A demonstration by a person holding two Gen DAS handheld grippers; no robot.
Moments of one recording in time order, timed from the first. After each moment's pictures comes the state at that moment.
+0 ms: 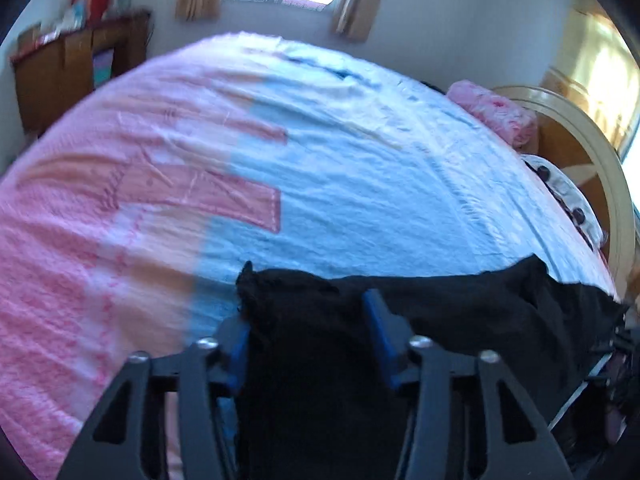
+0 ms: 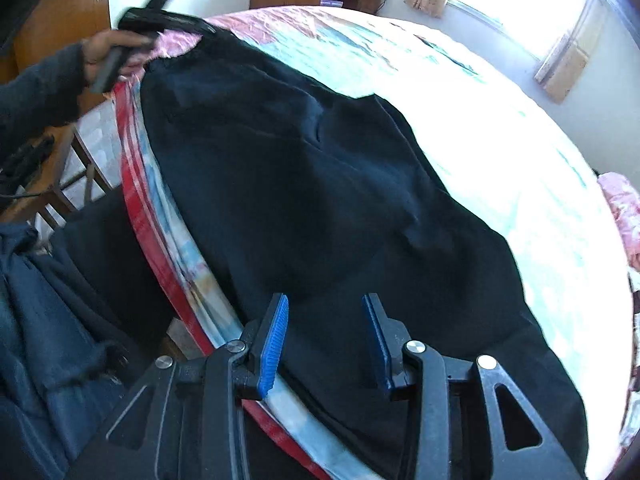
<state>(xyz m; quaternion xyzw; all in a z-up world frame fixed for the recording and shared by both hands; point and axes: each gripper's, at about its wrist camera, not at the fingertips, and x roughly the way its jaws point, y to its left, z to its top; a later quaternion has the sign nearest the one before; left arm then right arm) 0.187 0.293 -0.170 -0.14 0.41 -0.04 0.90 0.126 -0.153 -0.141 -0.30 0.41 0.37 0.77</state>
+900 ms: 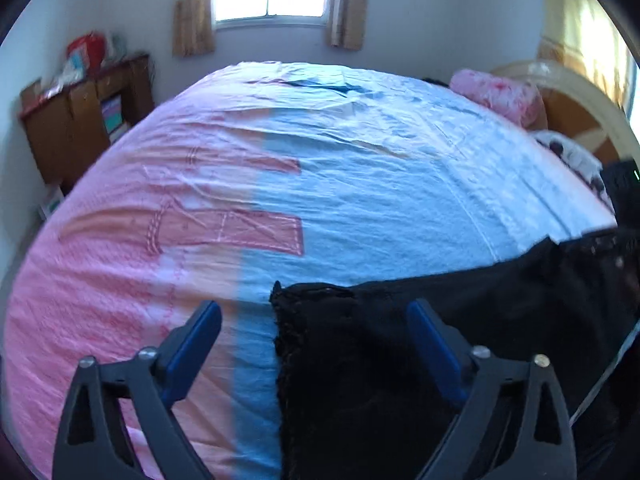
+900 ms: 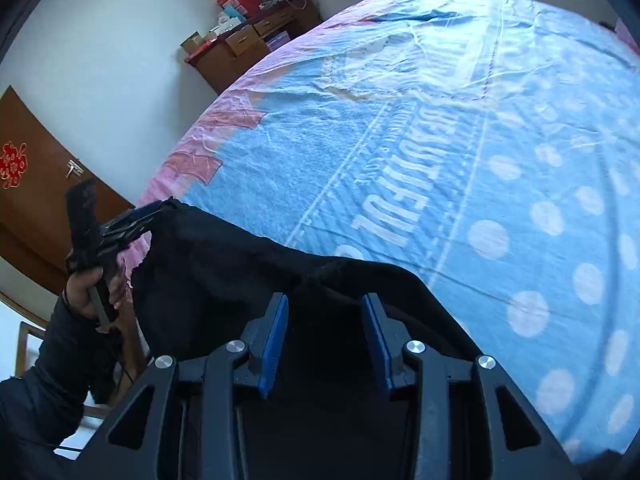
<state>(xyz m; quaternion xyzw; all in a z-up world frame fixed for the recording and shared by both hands) 0.166 0.280 -0.140 -0.03 0.39 -0.01 0.92 0.307 -0.080 -0.141 -0.01 0.52 0.41 0.75</state>
